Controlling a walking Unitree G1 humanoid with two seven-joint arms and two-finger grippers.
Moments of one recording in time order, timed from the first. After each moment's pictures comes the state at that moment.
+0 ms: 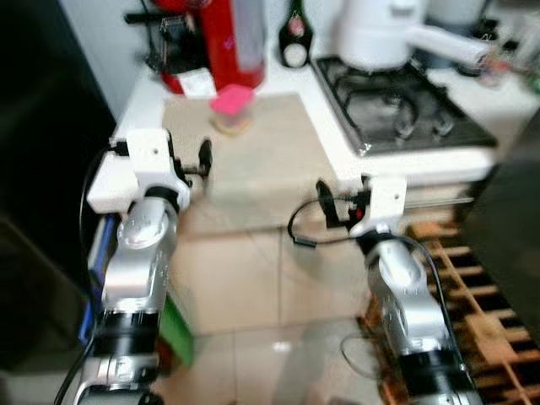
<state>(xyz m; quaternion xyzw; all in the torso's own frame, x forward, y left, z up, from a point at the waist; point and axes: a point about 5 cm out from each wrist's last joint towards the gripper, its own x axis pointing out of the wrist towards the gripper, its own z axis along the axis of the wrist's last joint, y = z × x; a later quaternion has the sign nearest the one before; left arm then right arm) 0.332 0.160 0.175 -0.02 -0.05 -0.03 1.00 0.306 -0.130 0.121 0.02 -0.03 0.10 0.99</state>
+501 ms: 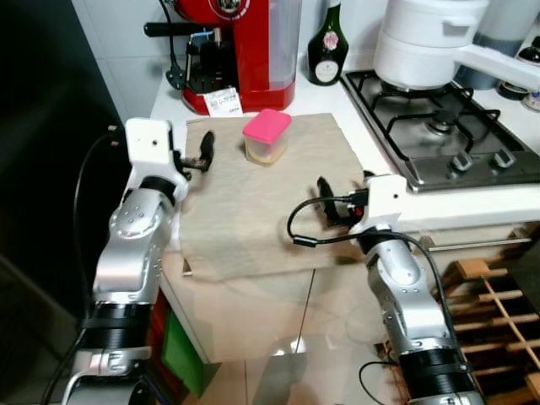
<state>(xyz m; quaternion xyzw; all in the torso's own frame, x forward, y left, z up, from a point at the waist) 0.338 0.160 0.196 0.00 -0.08 -0.07 0.99 0.308 -0.130 0.138 -0.01 -0.07 0.10 0.99</state>
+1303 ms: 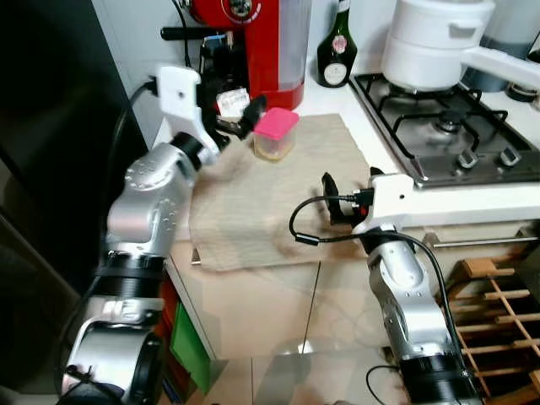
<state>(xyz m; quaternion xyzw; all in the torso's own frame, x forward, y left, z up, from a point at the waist) 0.374 0.121 0.213 -0.06 -0.05 -0.26 0.96 0.299 -0.126 0.134 0.01 -0.07 0.08 0.99</state>
